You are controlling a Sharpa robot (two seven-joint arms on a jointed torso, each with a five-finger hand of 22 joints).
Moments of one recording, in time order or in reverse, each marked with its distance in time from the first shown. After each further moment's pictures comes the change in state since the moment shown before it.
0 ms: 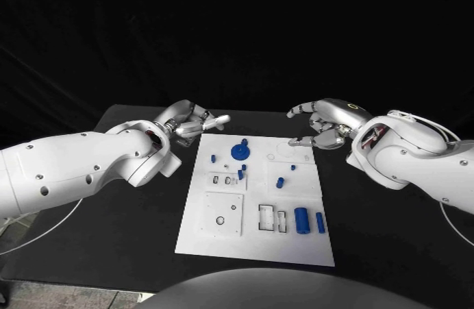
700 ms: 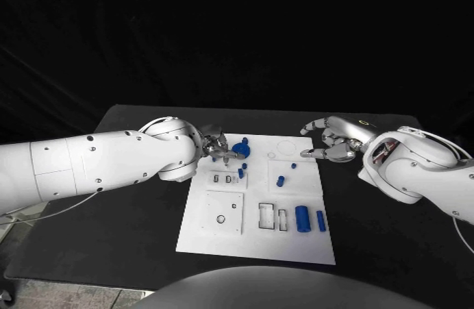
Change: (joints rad) left arm -0.002 0.178 0.001 -0.062 -0.389 0.297 -0.580; left_hand 0.072 0.060 -0.012 -0.006 0.151 -0.069 -0.071 0.373 0.475 0.000 -0.060 0.000 0.000 0.000 -0.054 0.000 0.000 -0.009 0.004 -0.048 0.022 0.002; right arm -0.058 -0.024 -0.007 -0.026 0.038 0.031 -0.002; right_hand -0.017 0.038 0.000 0.000 0.000 0.034 0.002 0.013 -0.008 0.000 0.000 0.000 0.000 0.000 0.000 0.000 0.000 0.000 0.000 0.000 0.000 0.001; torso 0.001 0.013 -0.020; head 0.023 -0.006
